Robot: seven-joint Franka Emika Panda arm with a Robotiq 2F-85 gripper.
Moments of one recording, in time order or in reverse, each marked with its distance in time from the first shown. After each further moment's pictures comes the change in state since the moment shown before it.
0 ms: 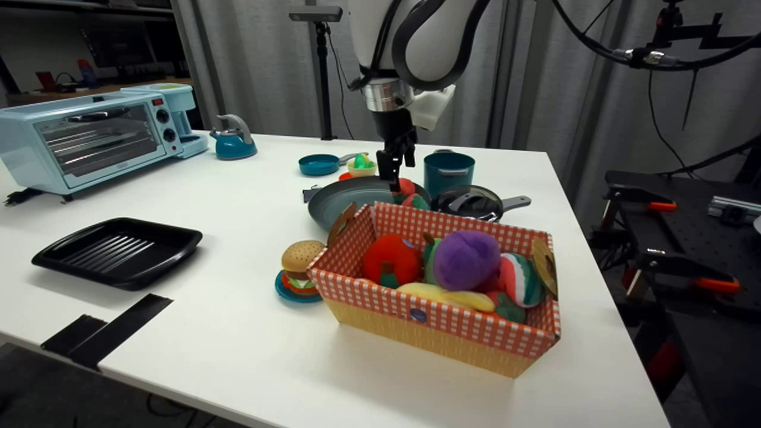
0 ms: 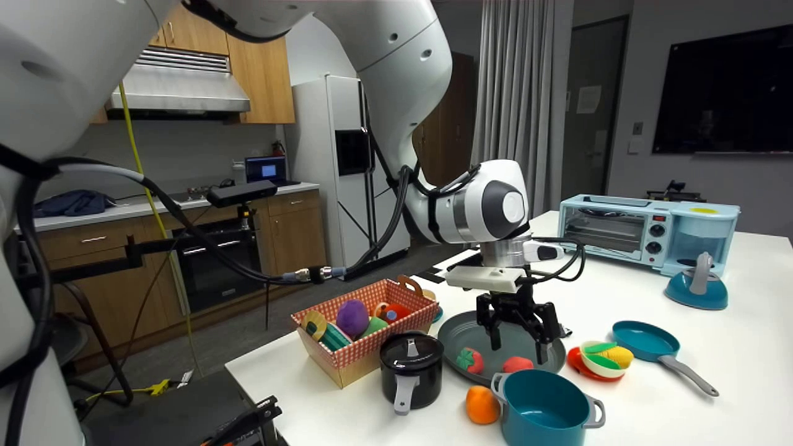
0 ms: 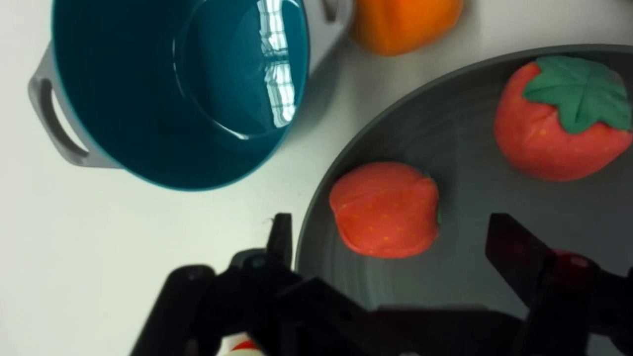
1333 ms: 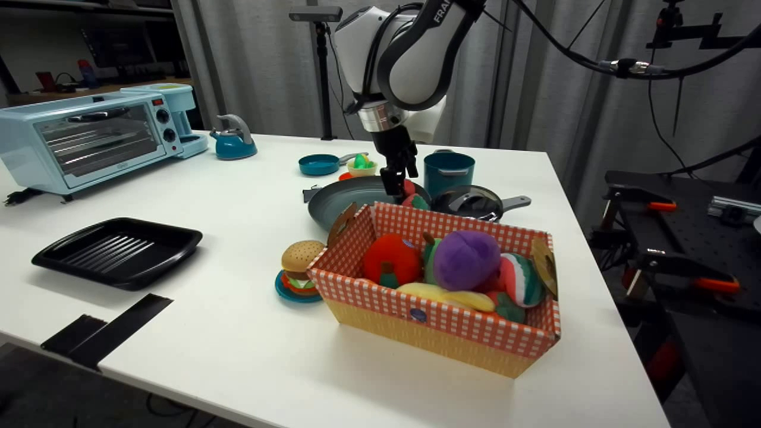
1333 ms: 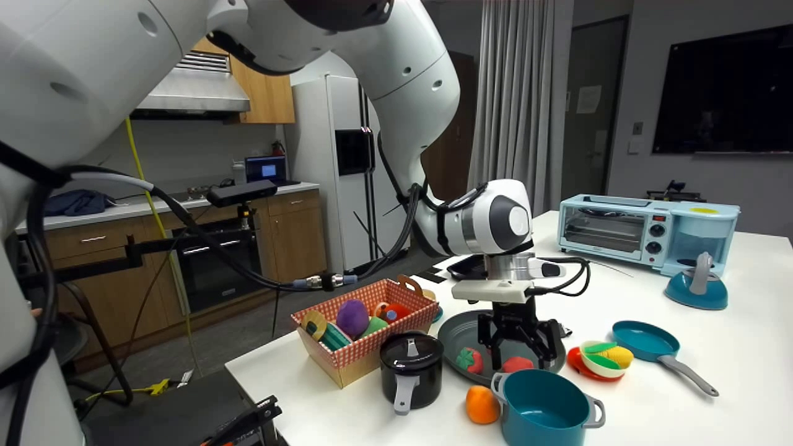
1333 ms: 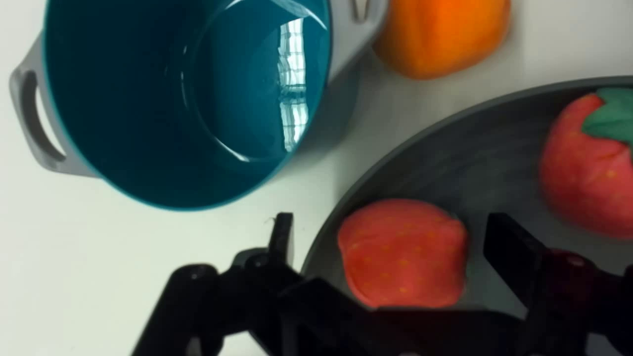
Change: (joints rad) arm 0.019 0.109 -0.016 0.121 -0.001 -0.134 -0.061
